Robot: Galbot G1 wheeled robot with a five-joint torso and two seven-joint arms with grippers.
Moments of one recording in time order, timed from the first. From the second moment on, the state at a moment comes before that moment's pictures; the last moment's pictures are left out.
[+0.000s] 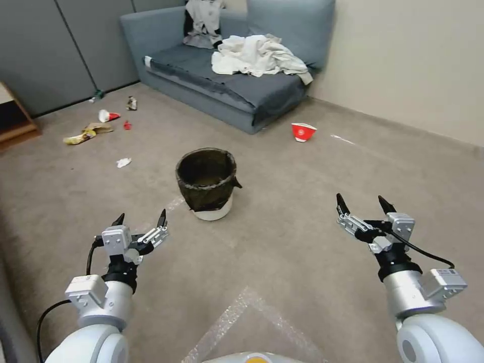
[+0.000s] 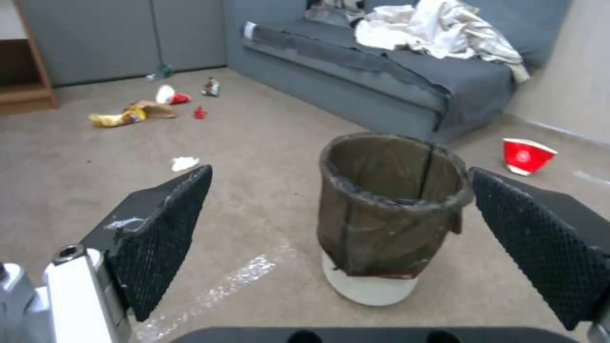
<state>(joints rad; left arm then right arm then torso) 1.73 -1.57 -0.71 -2.40 -0.19 0.26 0.02 -1.67 1.46 0.68 2.37 0.30 -0.17 -0.06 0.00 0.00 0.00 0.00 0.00</state>
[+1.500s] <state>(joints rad) 1.73 -1.55 -0.73 -2.40 -0.20 0.24 -0.02 -1.69 1.47 0.68 2.37 0.29 -0.13 -0.12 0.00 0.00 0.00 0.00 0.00</state>
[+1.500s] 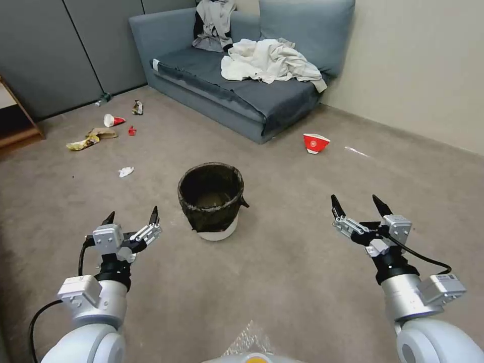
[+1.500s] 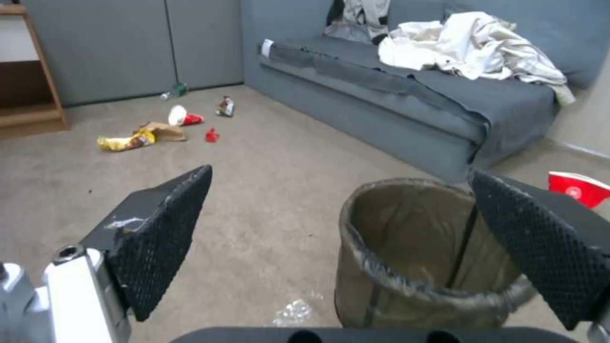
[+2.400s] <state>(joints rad) 1.68 -1.51 -0.74 -2.34 -0.25 0.25 -0.04 -1.70 1.47 0.68 2.37 0.29 -0.12 -0.13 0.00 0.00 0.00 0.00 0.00</state>
